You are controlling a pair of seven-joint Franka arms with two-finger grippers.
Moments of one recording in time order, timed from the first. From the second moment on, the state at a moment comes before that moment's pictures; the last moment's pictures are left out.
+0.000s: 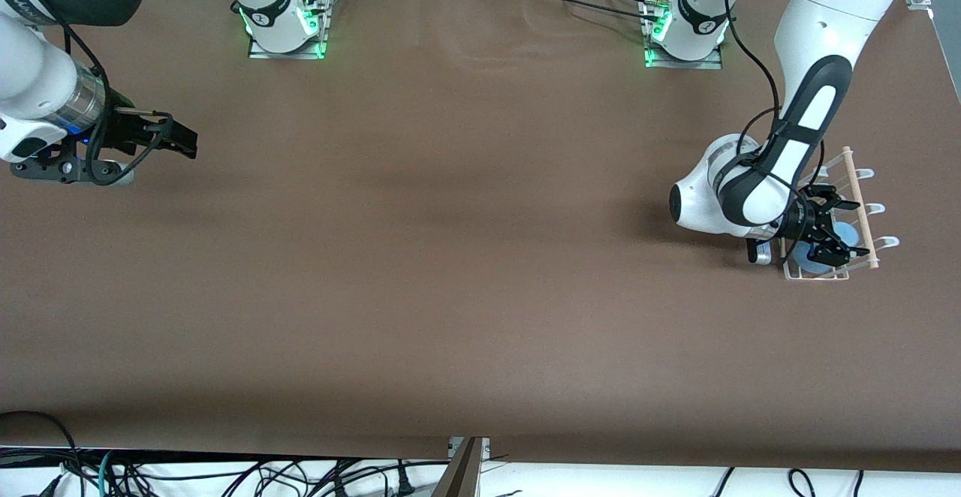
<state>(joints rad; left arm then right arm) 0.11 0.56 -0.30 -2.00 1.58 1.45 0.51 0.08 0.04 0.02 -1.70 -0.04 1.62 0.14</state>
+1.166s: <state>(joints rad) 0.11 0.47 -0.32 -1.64 0.69 1.45 0.32 0.08 0.05 0.02 -1.70 -0.04 1.62 0.14</state>
